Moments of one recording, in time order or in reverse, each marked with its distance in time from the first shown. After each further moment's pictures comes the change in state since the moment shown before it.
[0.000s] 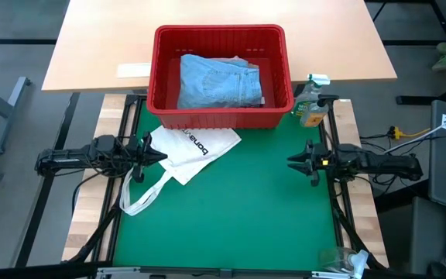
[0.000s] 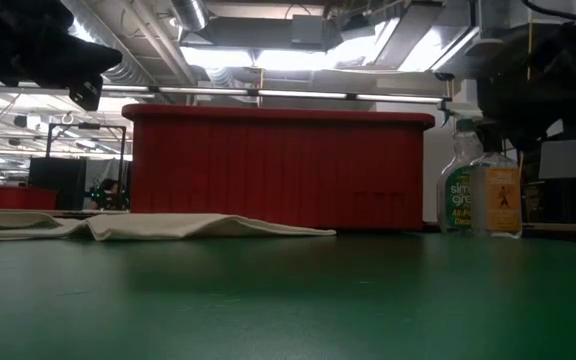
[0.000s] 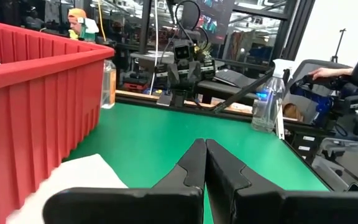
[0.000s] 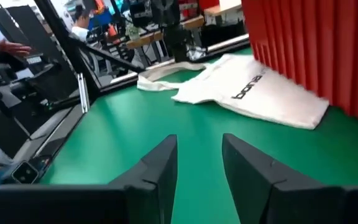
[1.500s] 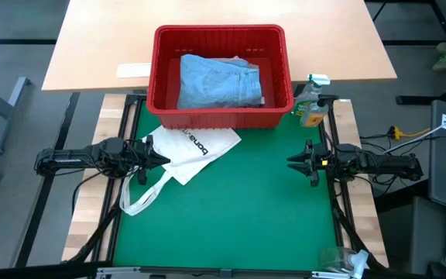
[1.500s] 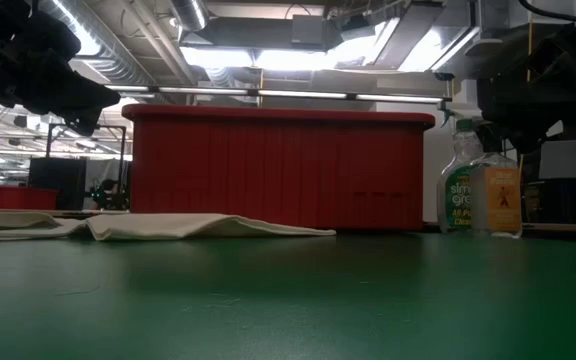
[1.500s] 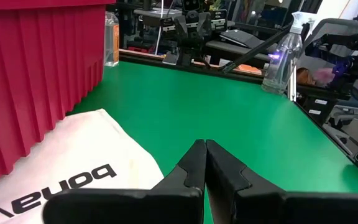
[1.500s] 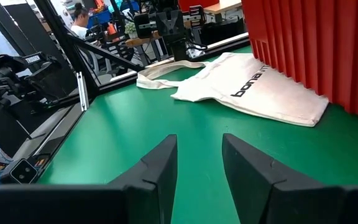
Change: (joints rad) left arm 0.000 0.021 -0.036 -0.112 -0.001 0.000; right arm 0.000 0.001 -0.008 0.000 0.000 0.000
